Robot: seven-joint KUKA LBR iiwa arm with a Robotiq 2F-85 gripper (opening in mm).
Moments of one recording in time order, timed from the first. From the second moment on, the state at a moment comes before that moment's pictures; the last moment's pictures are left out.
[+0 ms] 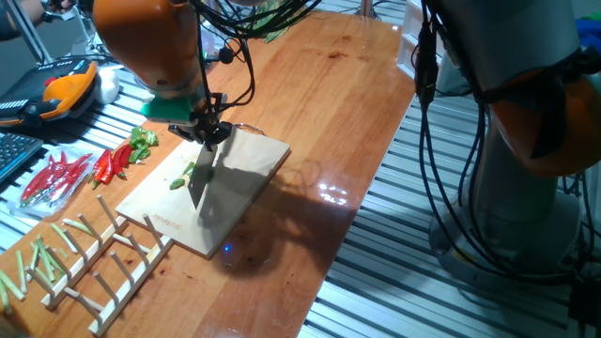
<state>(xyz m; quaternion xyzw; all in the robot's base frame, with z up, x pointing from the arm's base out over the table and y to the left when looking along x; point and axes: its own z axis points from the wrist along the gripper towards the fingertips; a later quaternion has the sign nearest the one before) 0.583 0.075 0.094 0.58 0.80 -0.07 0.13</state>
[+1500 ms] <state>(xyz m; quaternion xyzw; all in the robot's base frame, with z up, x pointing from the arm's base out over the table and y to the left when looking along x) 0.580 0.083 0.081 0.56 0.82 -0.06 0.12</state>
